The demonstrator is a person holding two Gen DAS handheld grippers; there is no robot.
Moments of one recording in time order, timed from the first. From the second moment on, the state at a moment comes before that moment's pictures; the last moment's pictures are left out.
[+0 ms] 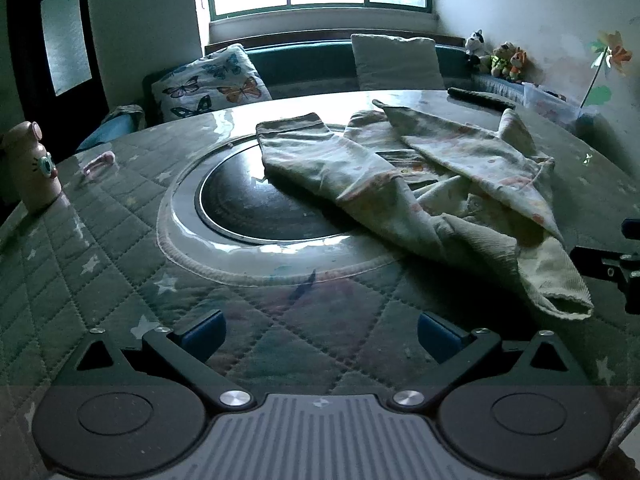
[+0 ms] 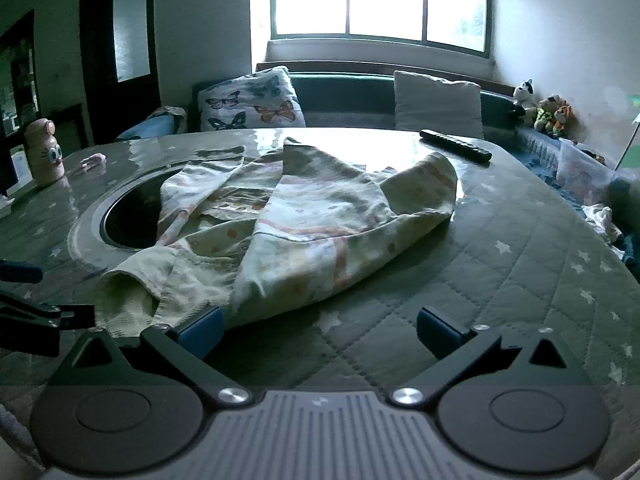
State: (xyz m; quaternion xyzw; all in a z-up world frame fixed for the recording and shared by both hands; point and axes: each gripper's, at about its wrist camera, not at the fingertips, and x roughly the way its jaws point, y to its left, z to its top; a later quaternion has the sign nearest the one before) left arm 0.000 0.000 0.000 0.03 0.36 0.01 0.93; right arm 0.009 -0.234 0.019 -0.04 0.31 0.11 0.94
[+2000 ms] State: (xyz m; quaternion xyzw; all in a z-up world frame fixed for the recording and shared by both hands) left arm 0.067 -0.046 0.010 0.06 0.37 -0.04 0.93; right arm 0.038 -0.253 0.029 0.00 0.32 0.09 0.94
